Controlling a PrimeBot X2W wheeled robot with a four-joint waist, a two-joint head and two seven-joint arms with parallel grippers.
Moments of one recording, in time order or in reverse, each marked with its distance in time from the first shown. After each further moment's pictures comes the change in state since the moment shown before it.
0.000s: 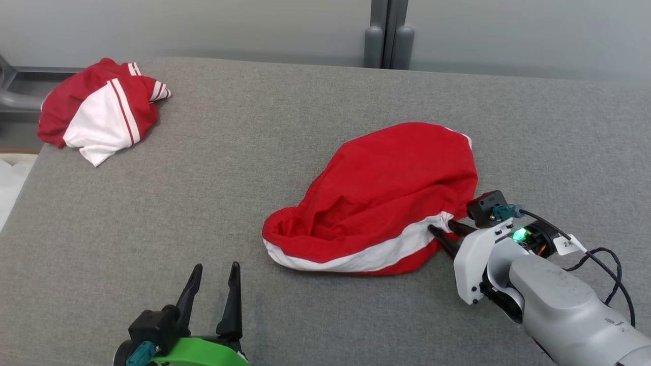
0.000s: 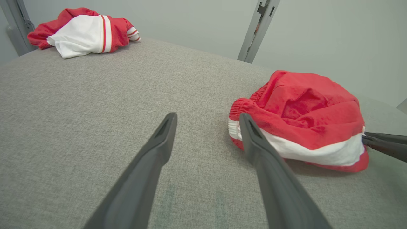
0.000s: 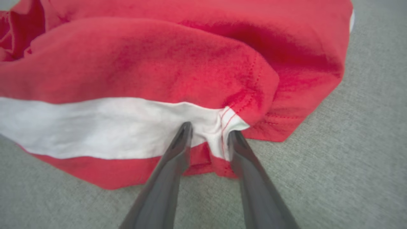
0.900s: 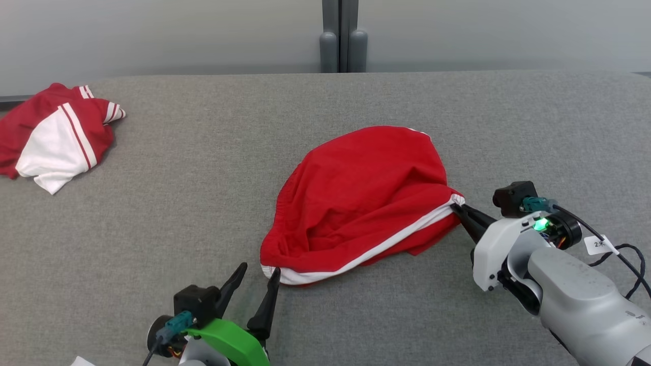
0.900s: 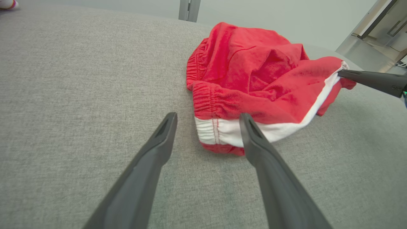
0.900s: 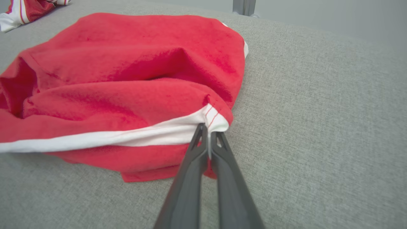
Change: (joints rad) left arm -0.187 0.132 -0.343 0.212 -0.212 0.000 0.000; right arm -0.017 -0.056 0.028 -0.003 0.087 0.000 -0.127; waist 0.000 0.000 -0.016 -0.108
